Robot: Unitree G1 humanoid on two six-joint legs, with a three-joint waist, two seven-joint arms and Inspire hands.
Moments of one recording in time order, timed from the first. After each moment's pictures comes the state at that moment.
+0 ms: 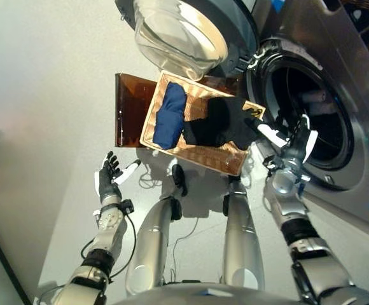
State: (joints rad) left arm -0.16 0.20 -0.12 0.72 -0.40 -0.36 0.37; right arm -0.36 -0.48 0.09 0.56 0.03 -0.23 -0.61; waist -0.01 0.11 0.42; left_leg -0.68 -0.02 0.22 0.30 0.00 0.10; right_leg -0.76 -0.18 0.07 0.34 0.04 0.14
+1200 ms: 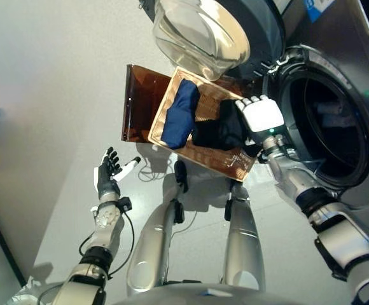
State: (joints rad) left arm -0.20 0.19 -0.09 0.72 -0.37 -0.36 0.32; right arm -0.66 -0.60 0.53 0.73 -1.01 0.09 -0.41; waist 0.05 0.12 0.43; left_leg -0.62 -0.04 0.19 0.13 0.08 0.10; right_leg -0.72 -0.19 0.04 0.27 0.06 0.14
